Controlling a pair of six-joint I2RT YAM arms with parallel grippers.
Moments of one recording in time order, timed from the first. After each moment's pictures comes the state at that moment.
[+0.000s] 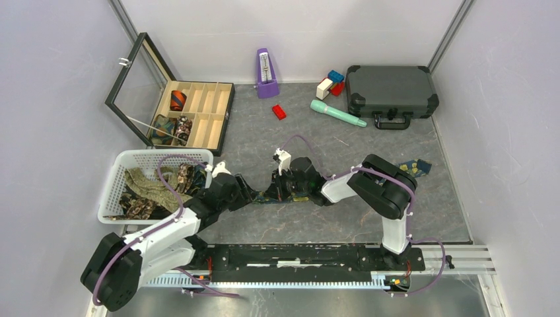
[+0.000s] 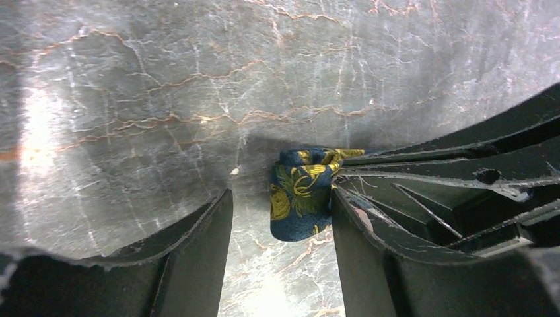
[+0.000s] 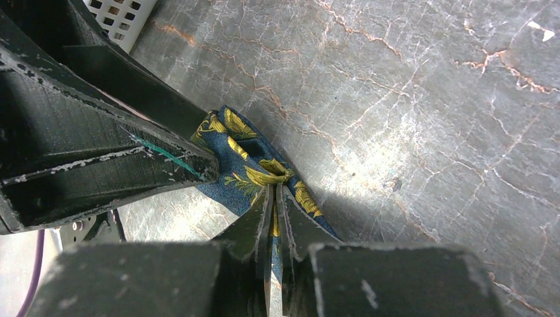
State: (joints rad) left arm -0.60 0.95 0.29 -0.11 -0.13 -0.92; right arm 0.88 1.93 0.77 0.67 -0.35 0.49
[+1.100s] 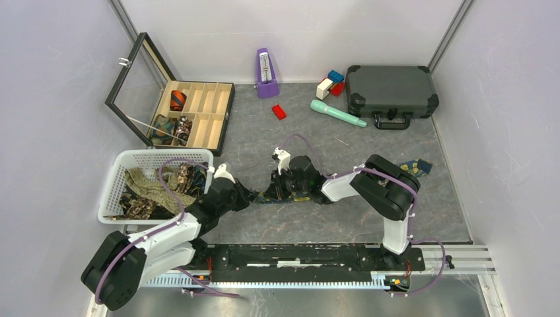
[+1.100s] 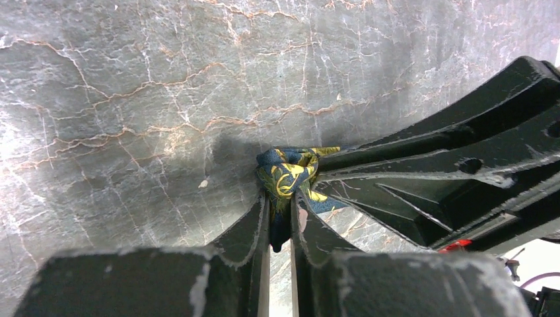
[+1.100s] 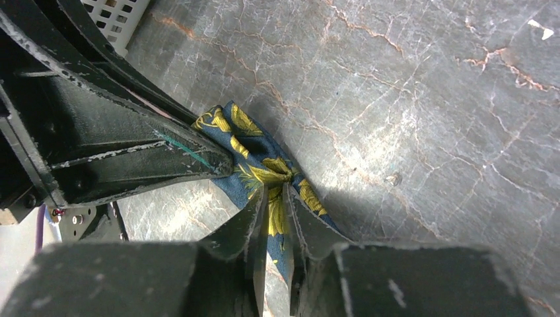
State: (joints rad) left arm -0.60 0.96 0.18 0.16 -0.05 -0.91; right arm 0.88 1.91 0.79 0.62 -0.36 0.48
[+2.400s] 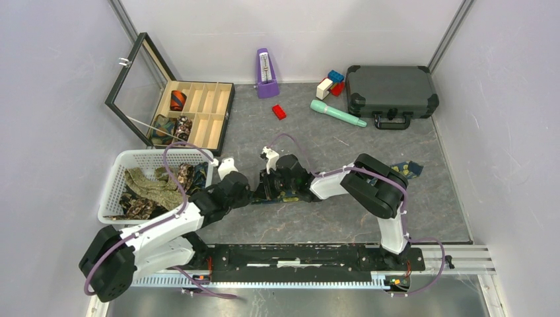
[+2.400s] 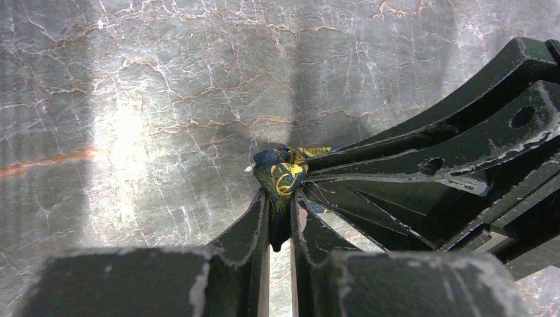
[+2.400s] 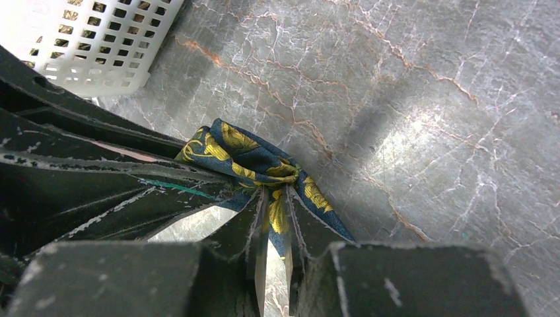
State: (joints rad) left arm -0.75 0.98 0.41 -0.28 -0.35 -0.86; right arm 0.94 1.99 0.93 0.53 -0.35 0.56
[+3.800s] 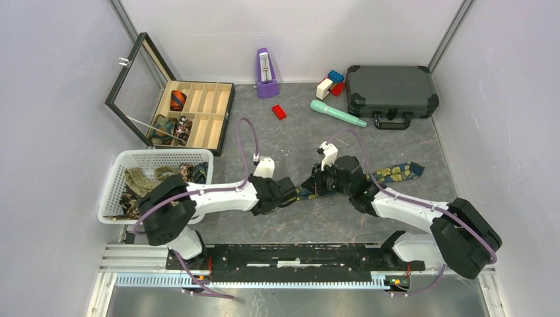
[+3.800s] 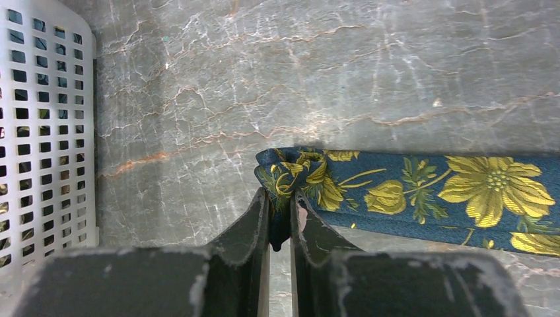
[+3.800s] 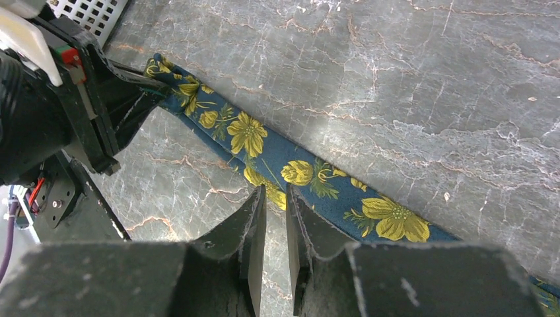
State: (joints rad) left arm -1.05 1.55 0.84 -0.72 -0.82 -0.96; right arm 0.70 1.26 0.47 0.30 -0.23 0.39
